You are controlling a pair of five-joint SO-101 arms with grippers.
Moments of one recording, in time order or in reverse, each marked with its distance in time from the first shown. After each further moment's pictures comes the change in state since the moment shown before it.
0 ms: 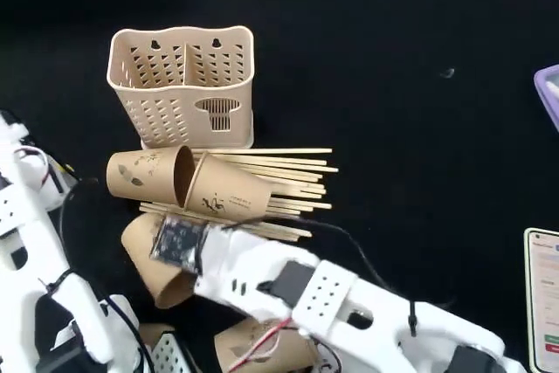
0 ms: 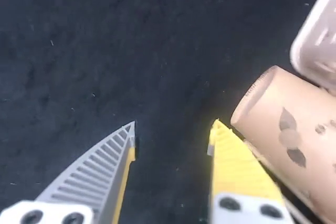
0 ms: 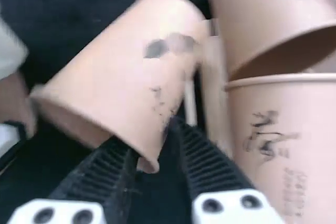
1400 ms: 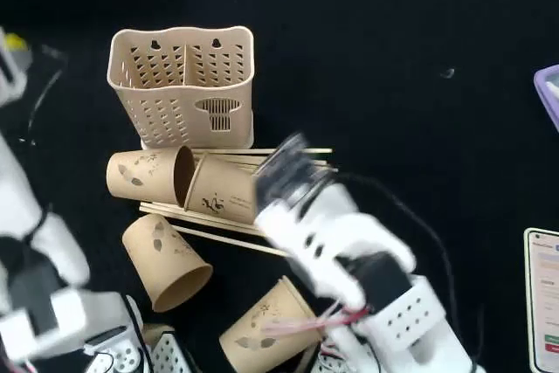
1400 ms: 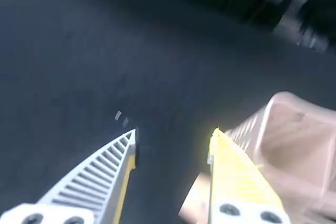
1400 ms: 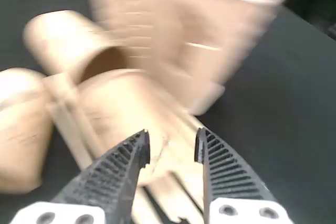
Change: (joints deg) left arm 7.8 27.3 -82.9 30.5 3.9; right arm 26.0 -28.6 -10.7 27.6 -1.6
